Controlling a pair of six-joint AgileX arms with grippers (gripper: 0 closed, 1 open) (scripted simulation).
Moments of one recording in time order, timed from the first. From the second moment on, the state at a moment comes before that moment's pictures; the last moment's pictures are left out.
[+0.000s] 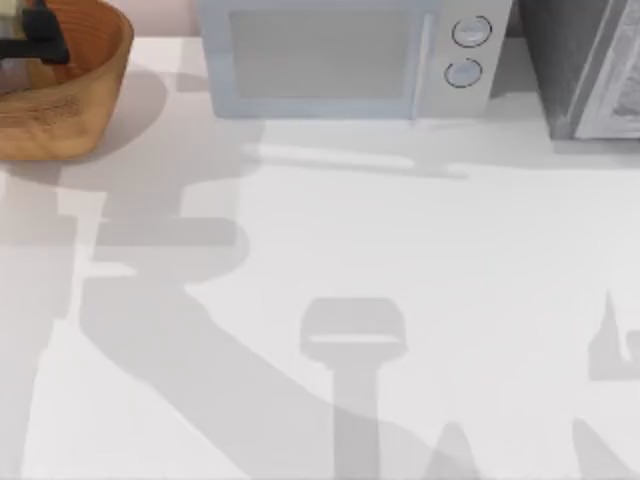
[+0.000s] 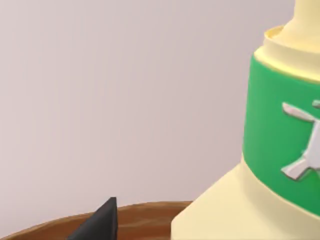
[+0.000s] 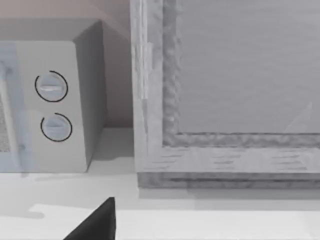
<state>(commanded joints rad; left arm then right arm) 0.11 2.21 1.16 1.04 0.15 0.01 0.00 0.00 0.00 0.00 0.00 0.00</state>
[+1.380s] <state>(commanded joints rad) 0.11 2.19 1.16 1.03 0.15 0.01 0.00 0.00 0.00 0.00 0.00 0.00</state>
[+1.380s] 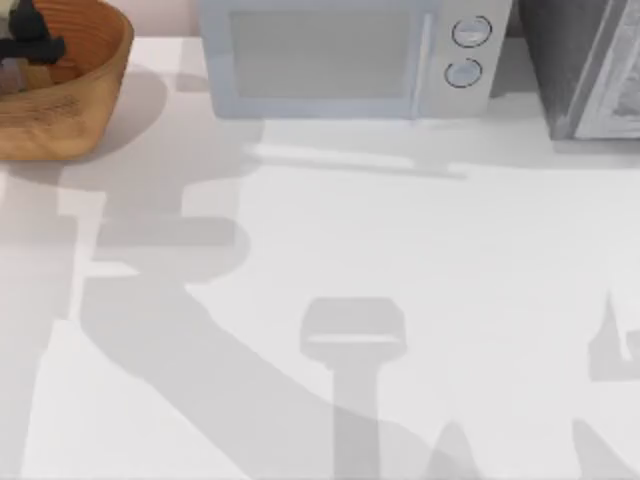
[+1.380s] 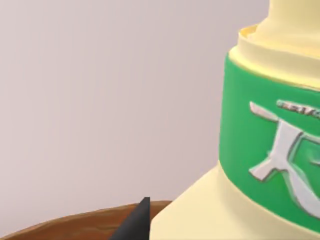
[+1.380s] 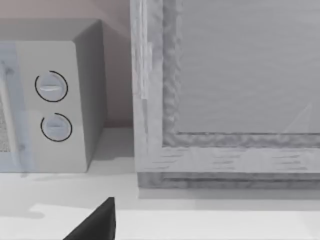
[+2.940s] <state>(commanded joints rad) 0.10 1.76 1.28 0.45 0.13 0.01 0.00 0.00 0.00 0.00 0.00 0.00</state>
